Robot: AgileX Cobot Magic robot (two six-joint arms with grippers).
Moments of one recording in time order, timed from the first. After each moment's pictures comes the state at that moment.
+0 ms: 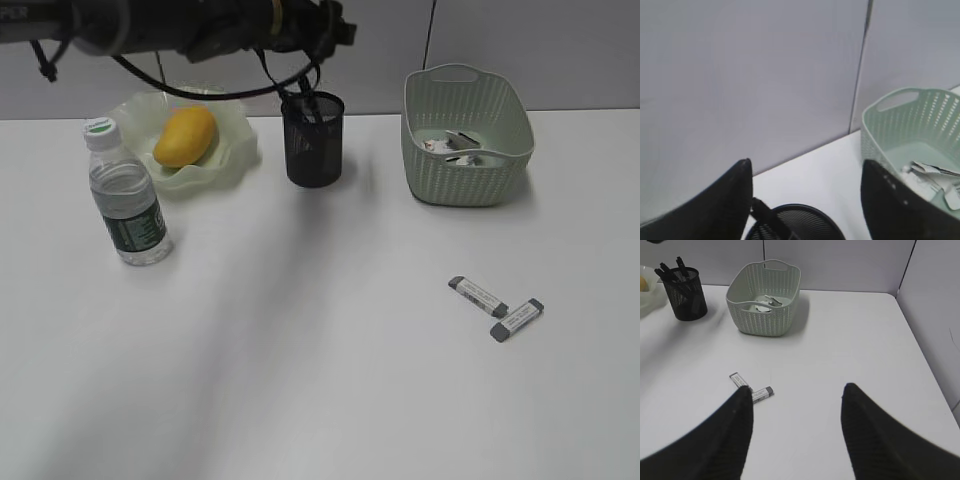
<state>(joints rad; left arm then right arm) -0.57 2.21 -1.84 0.82 0.12 -0.86 0.00 -0.01 -0.52 0.10 0.89 -0.12</state>
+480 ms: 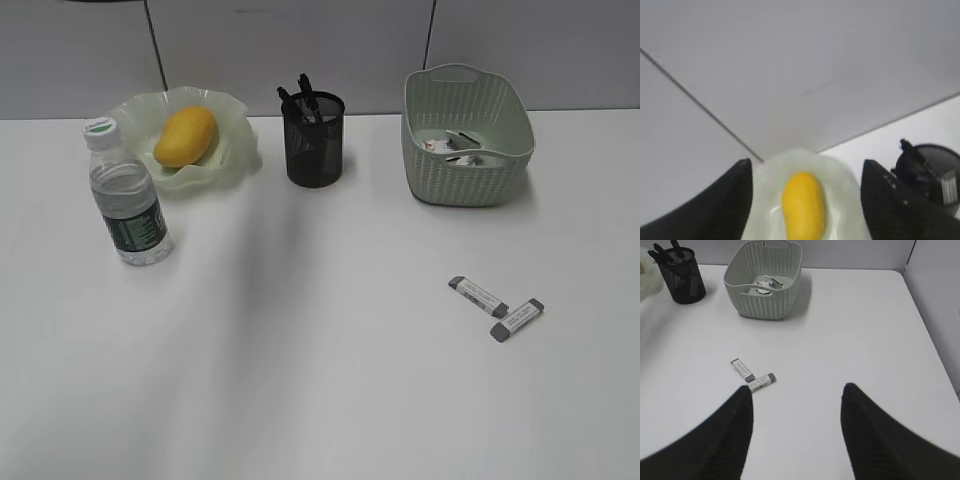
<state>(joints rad) -0.55 1.89 -1.84 0.67 0.68 -0.44 0.00 0.14 -0.56 0.10 0.89 -0.11</state>
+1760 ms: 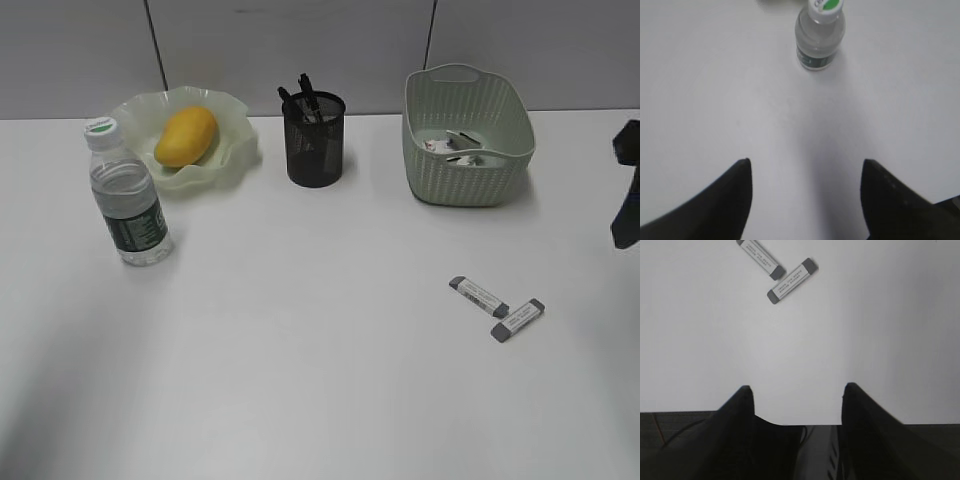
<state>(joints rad) -0.14 1.20 -1.22 -0.06 1.19 0.17 0.15 1.37 -1.06 0.14 1.13 0.19</state>
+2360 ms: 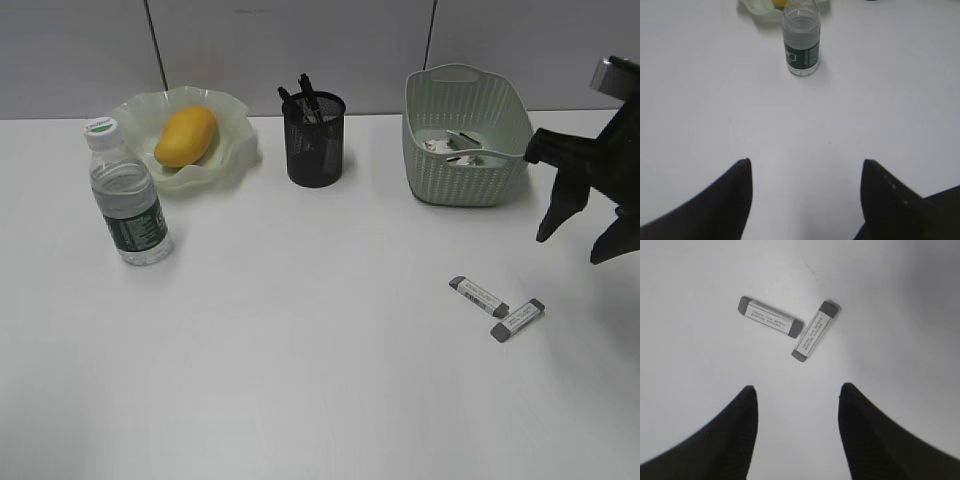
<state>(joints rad) -0.14 0.52 -0.72 -0.11 1.01 0.17 0.22 1.59 -1.06 0.12 0.89 0.57</state>
